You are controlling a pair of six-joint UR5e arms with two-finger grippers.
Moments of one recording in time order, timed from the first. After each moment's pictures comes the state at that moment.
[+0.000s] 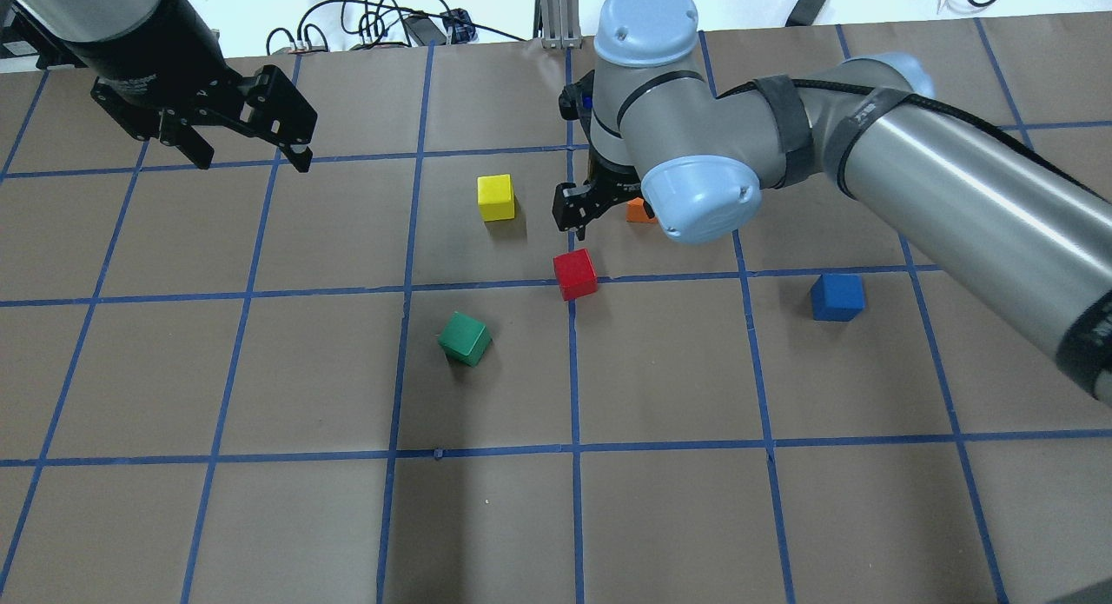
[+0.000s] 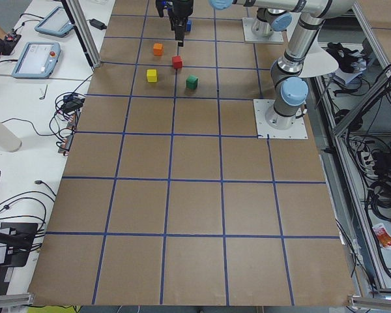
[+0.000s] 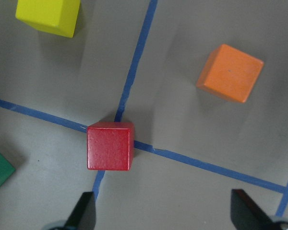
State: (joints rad) left arm -1.52 -1.56 -1.48 -1.63 1.55 0.15; right arm 1.87 -1.20 1.62 -2.05 -1.54 -0.02
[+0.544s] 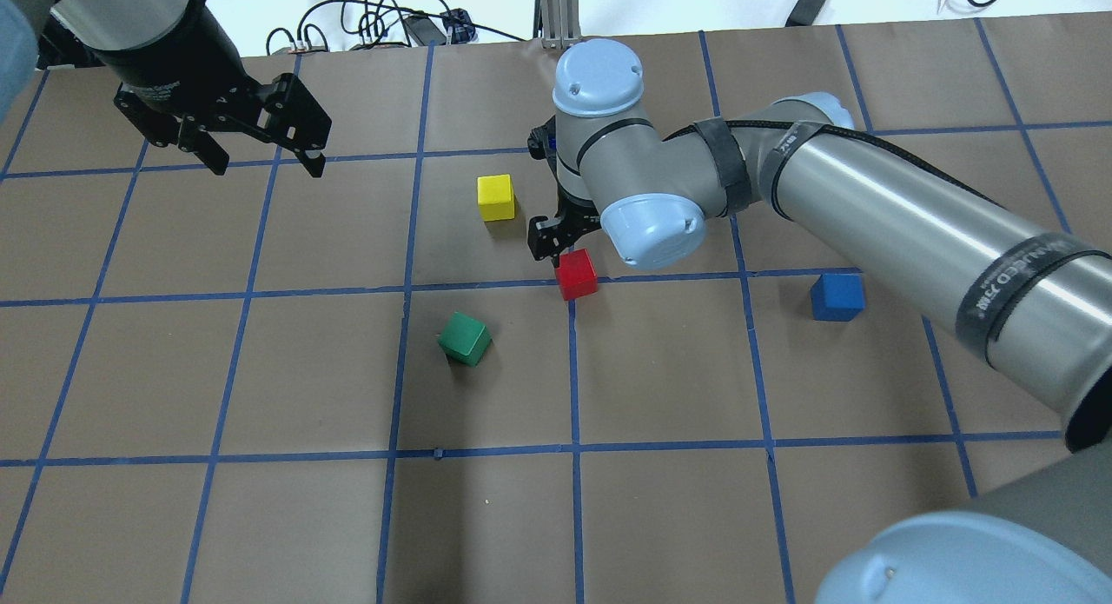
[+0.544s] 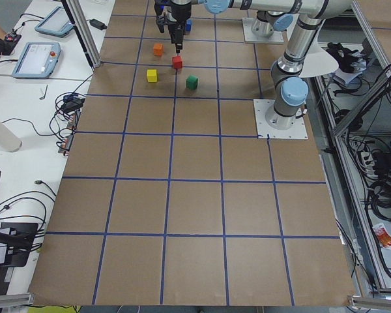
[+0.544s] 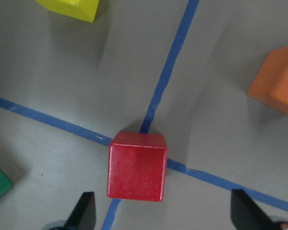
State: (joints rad) left arm -1.53 -1.57 -1.49 -1.63 1.55 0.14; right arm 1.92 -1.09 1.62 -2.12 -1.53 -0.02
